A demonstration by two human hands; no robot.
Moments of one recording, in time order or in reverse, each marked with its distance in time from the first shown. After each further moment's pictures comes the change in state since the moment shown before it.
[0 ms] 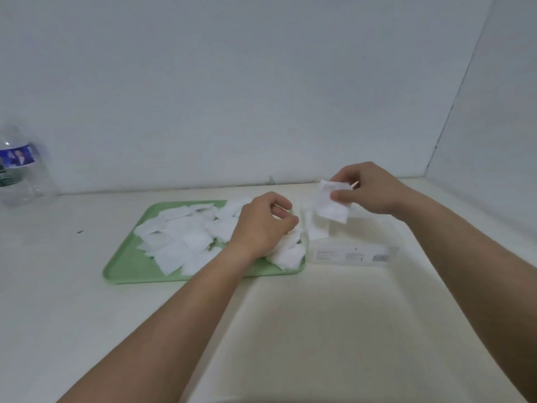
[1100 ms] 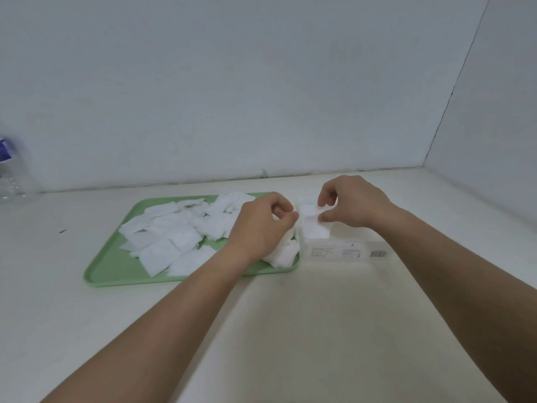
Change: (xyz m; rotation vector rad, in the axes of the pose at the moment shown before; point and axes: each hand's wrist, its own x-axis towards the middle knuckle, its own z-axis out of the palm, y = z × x) left_hand 0.011 -0.011 0.020 0.197 -0.005 0.073; right_hand 0.002 0.013 0.034 -0.358 -0.058 0.036
